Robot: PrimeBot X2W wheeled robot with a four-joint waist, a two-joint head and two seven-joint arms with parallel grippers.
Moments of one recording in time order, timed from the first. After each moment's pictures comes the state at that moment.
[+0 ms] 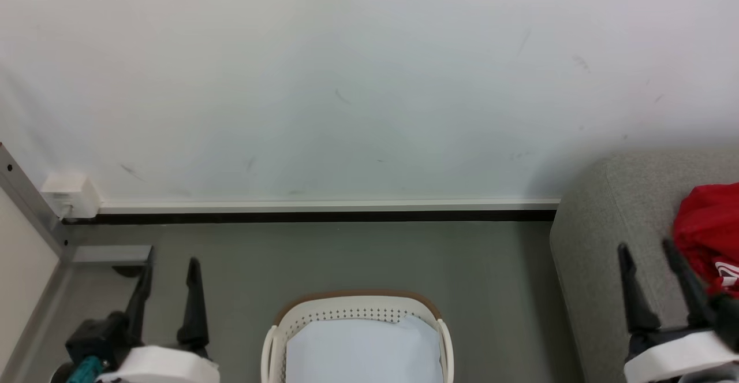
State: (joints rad) left arm -0.09 0.24 -0.14 0.15 -0.40 0.15 -0.26; right arm -0.18 -0.22 0.09 0.30 0.37 0.13 -0.24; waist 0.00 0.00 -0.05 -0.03
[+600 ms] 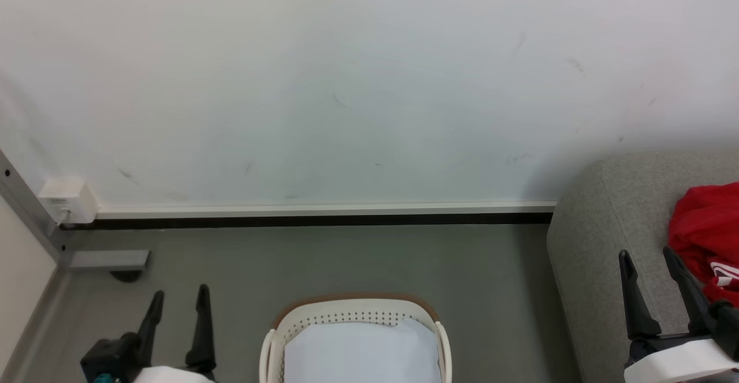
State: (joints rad) left arm -0.06 0.14 -0.04 0.26 -0.29 0.03 -0.26; right arm -0.15 -0.19 0.06 0.30 0.34 0.13 -0.26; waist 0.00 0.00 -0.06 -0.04
